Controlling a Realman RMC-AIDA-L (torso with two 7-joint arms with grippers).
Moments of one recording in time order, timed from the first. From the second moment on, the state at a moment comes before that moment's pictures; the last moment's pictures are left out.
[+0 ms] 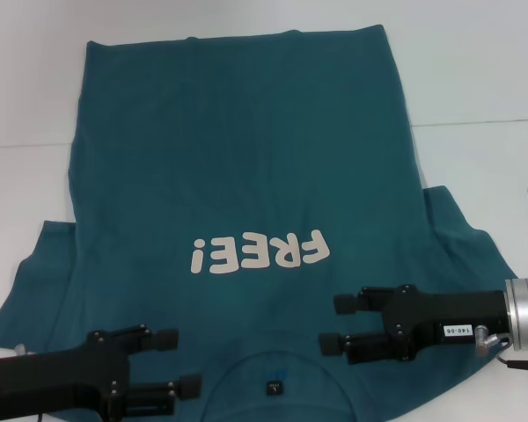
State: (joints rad) left arm -0.39 -2.11 0.76 0.71 2.00 1.69 -1.48; right arm 0.53 2.08 -0.75 -0.60 -2.06 -1.58 1.56
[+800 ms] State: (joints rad) left arm -0.39 -2.10 0.72 0.71 1.99 1.70 -1.52; right arm 0.53 2.08 -0.74 -0.60 -2.06 -1.58 1.56
